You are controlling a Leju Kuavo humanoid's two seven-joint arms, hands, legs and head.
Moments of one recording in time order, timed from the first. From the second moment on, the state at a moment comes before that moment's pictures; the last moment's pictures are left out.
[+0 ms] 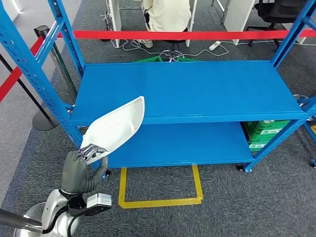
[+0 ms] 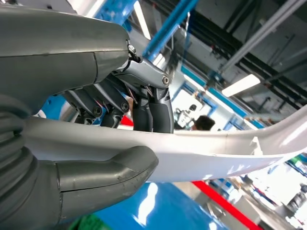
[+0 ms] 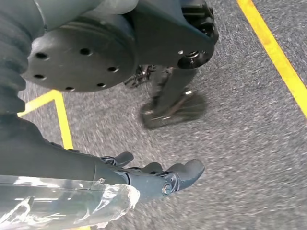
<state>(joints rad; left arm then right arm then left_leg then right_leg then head) 0.18 -0.06 -0.38 -1.60 -0.79 0.51 -0.48 0.00 0.14 -0.82 -0.23 0.62 -0.14 -0.44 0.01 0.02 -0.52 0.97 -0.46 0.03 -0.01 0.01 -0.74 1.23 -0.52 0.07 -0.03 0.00</state>
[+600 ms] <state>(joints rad) 0.13 -0.11 -0.38 -1.54 -0.79 0.46 -0.52 -0.01 0.18 -0.90 -0.24 0.59 -0.20 -0.46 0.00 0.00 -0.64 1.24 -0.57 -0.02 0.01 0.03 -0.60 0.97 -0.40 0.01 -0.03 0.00</state>
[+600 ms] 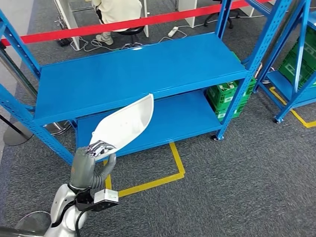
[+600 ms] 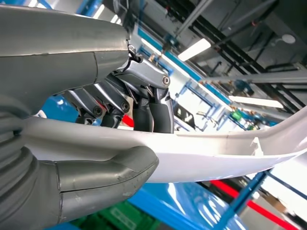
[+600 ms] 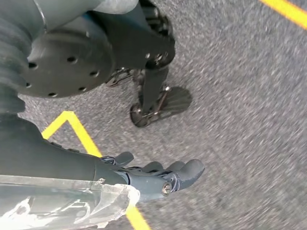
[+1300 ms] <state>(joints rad) 0.08 -0.15 -0.35 -1.47 -0.73 0.37 -0.55 0.00 0.22 -0.95 -0.26 0.61 -0.18 -0.43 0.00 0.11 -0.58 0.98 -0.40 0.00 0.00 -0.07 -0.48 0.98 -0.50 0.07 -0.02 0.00</state>
